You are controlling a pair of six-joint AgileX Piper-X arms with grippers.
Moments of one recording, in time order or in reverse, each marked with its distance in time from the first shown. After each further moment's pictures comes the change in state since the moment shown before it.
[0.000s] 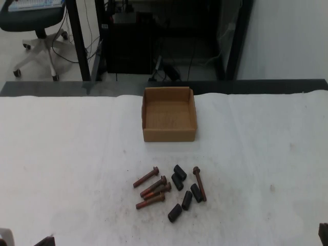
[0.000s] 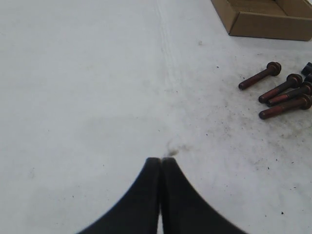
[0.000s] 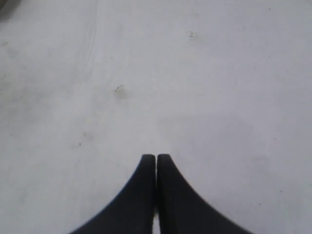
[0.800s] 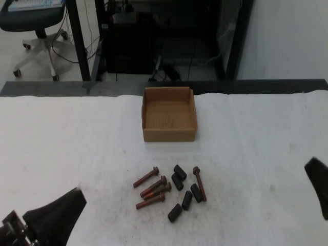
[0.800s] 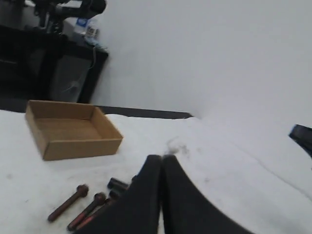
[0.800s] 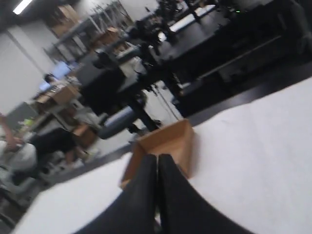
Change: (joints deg) left arm 0.0 0.0 0.0 -33.5 27.6 -5.5; right arm 0.0 0.0 0.0 -29.6 -19.8 27.5
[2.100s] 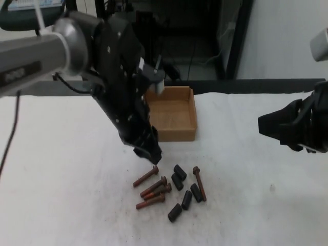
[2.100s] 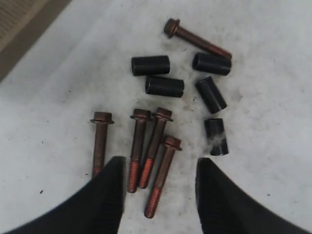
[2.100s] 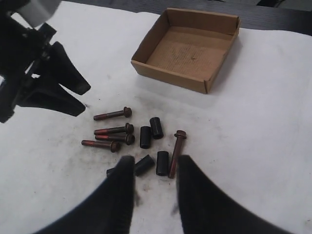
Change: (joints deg) left arm -0.1 97.4 -77.1 55.6 7.8 45.5; right arm 0.0 41.1 -46.6 42.6 -19.3 -29.3
